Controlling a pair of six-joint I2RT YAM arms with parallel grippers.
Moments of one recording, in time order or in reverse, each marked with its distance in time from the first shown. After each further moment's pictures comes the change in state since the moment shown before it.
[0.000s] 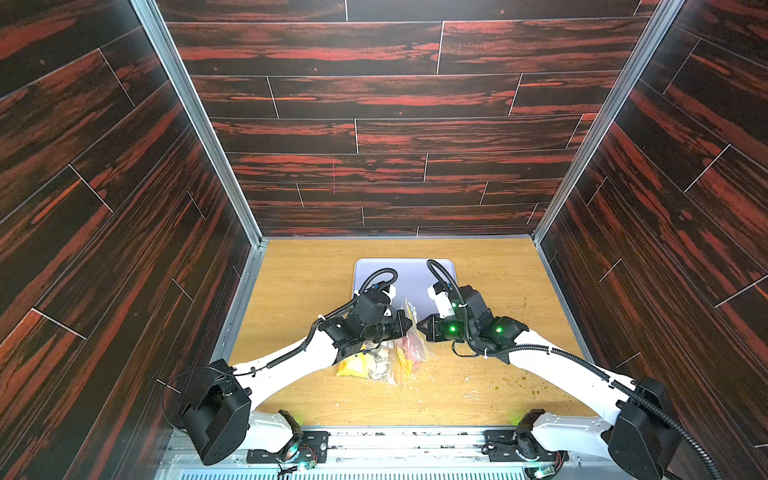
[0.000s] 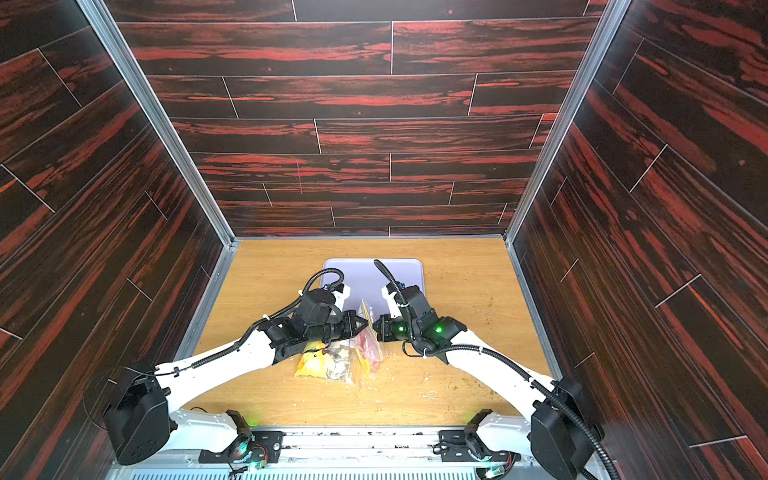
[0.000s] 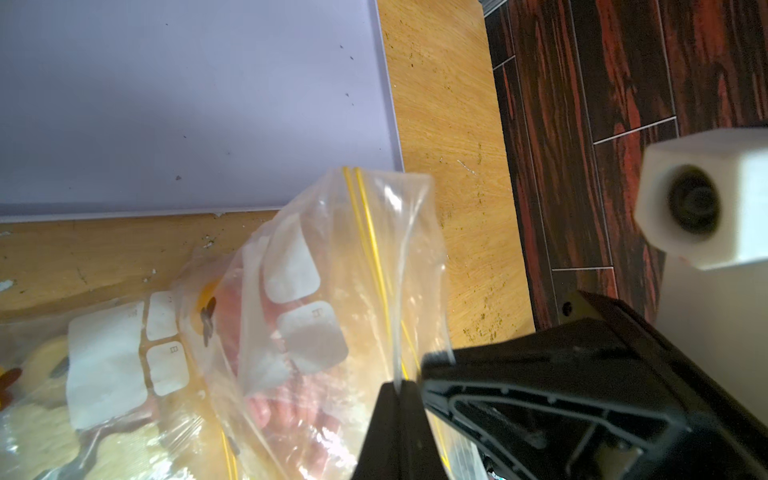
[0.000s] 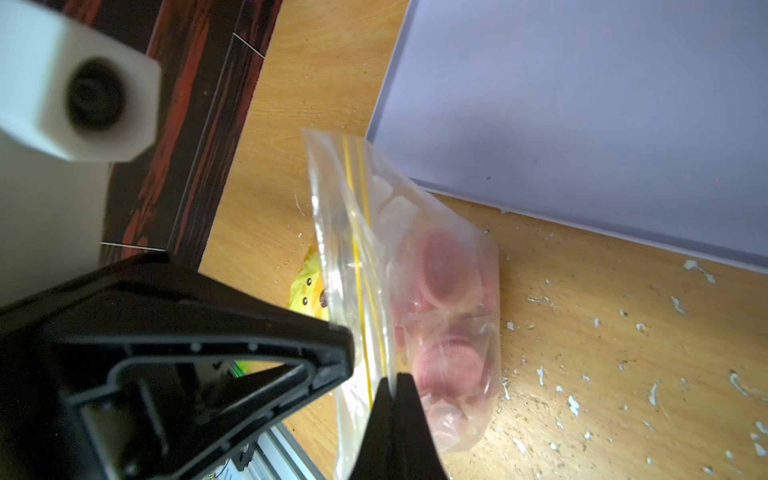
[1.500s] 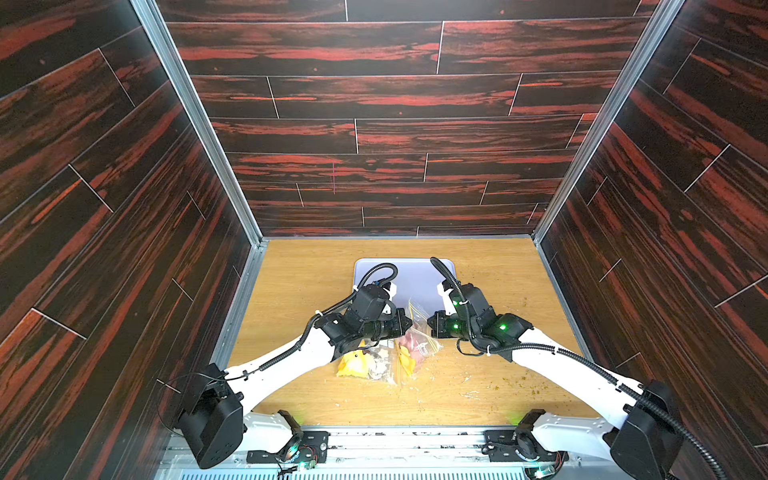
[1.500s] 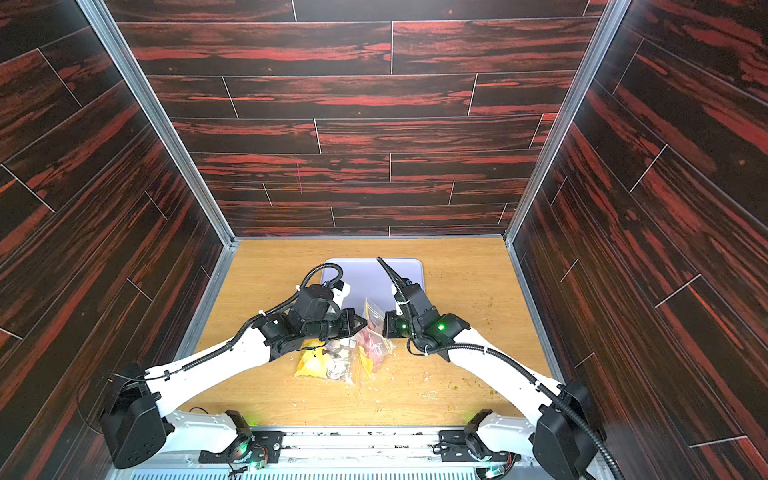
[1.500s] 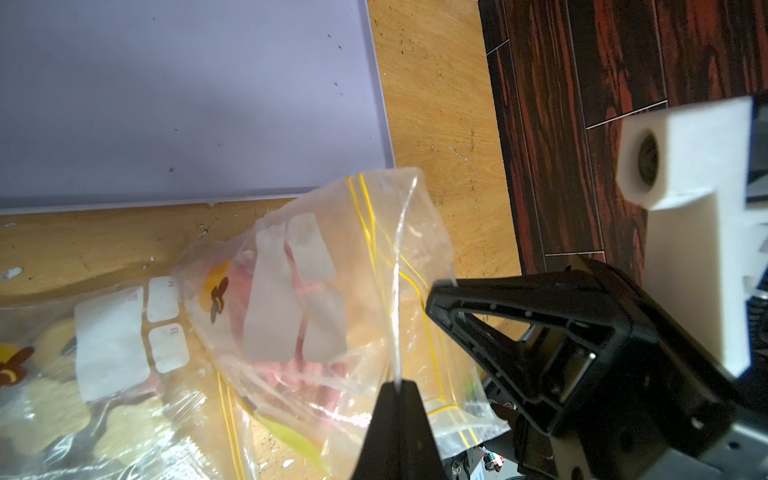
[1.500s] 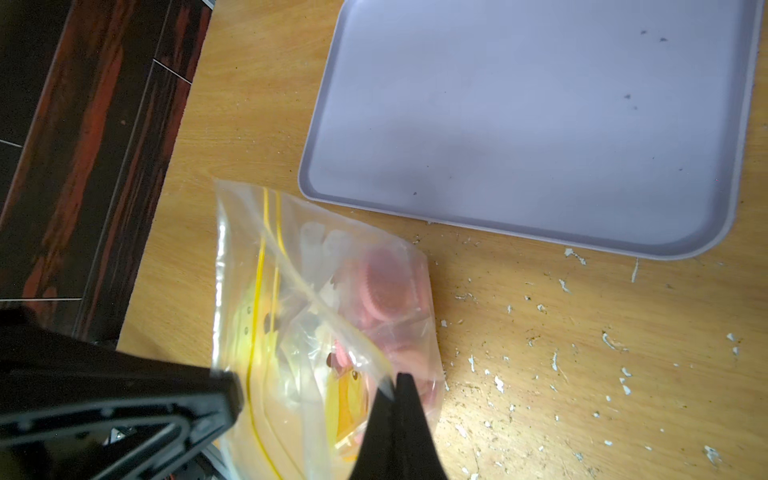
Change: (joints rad) left arm 0.010 -0.028 0.060 -0.109 0.027 0.018; right arm -0.001 -0.020 0.048 -0.129 0.175 0.007
